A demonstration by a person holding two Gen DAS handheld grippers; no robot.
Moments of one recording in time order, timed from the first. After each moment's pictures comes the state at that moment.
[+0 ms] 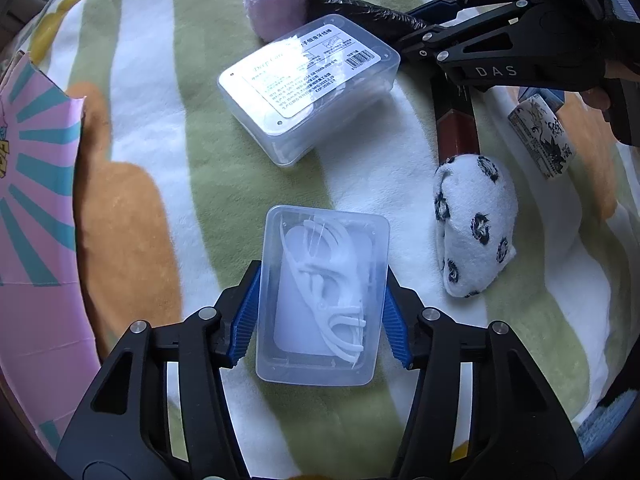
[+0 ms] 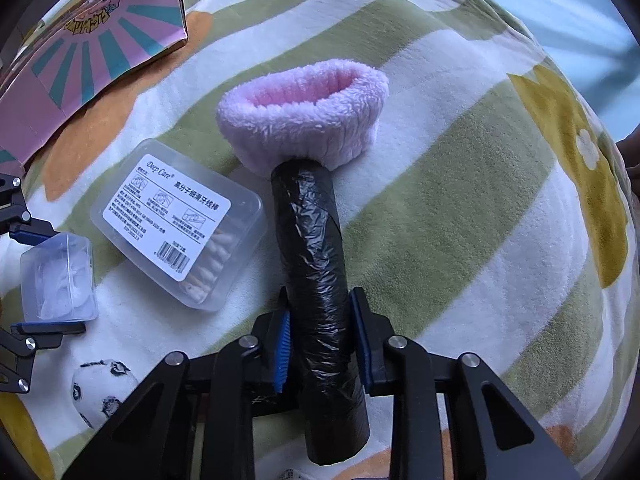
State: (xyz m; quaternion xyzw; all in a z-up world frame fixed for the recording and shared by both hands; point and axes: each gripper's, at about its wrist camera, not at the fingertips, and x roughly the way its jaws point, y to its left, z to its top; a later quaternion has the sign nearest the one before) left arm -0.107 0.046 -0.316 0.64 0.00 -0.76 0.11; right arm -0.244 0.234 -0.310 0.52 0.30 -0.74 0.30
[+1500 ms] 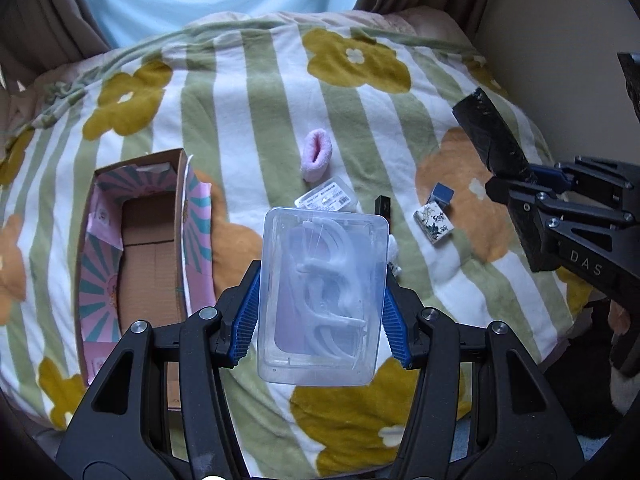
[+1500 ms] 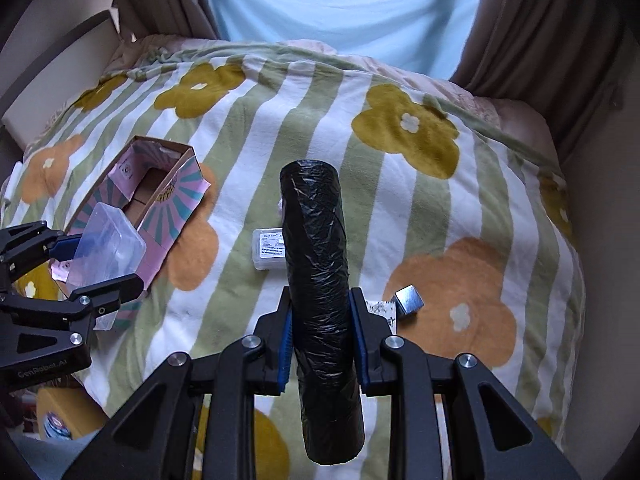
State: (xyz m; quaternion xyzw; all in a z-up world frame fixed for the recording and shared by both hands) left arm -0.044 0.055 -0.068 0.52 0.02 -0.84 0.11; right arm -0.086 0.234 -0.063 0.52 0.09 -0.85 0.08
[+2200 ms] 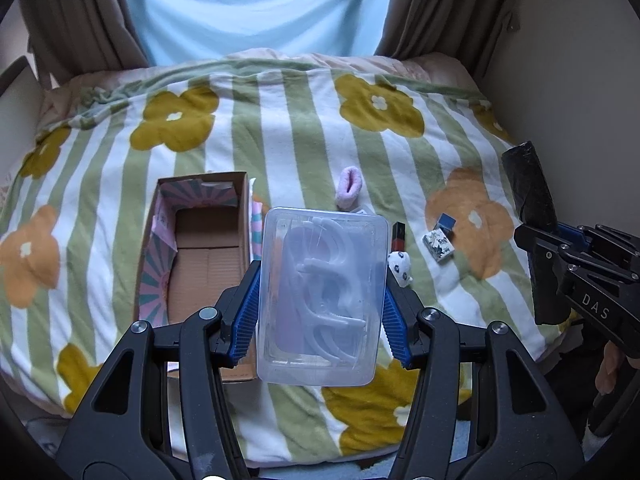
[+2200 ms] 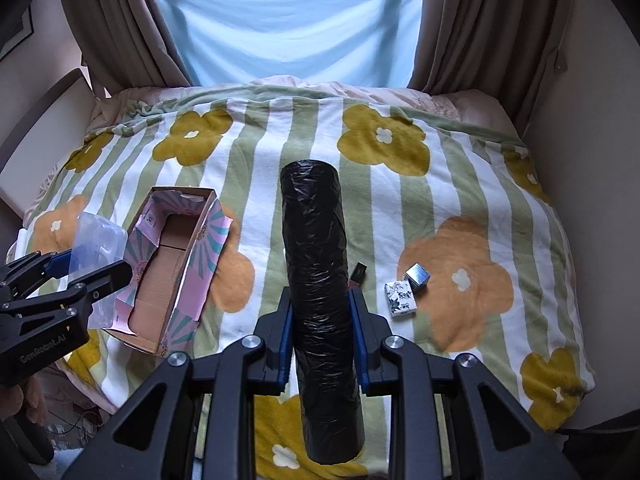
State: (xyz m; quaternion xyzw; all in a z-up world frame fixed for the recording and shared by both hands) left arm 0.030 0.021 0.020 0.48 0.03 -0.87 0.15; right arm -0.031 0.187 0.002 0.49 0.02 -0.87 0.02
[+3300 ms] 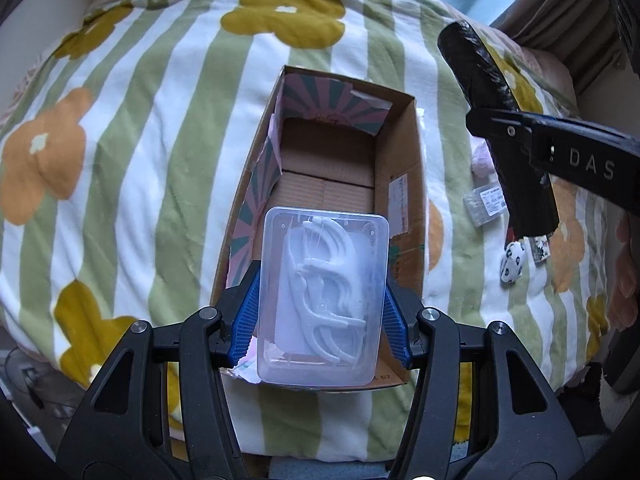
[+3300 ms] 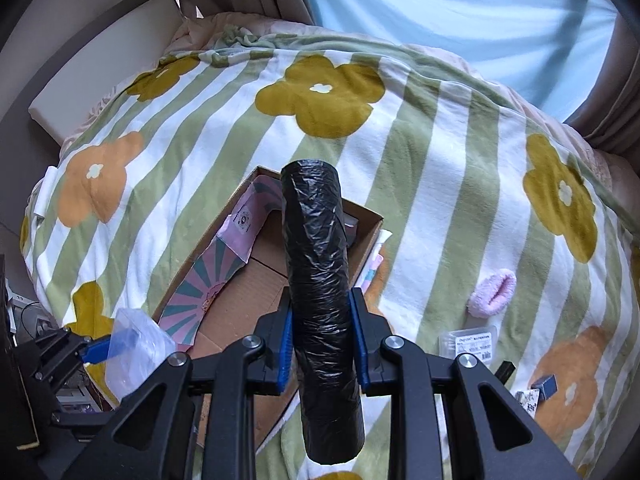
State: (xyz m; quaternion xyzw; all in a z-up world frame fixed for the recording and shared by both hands) left arm 0.066 -0.175 -0.075 0.55 0.14 -0.78 0.26; right arm -0.193 -0.020 -0.104 0.54 0.09 -0.81 0.19
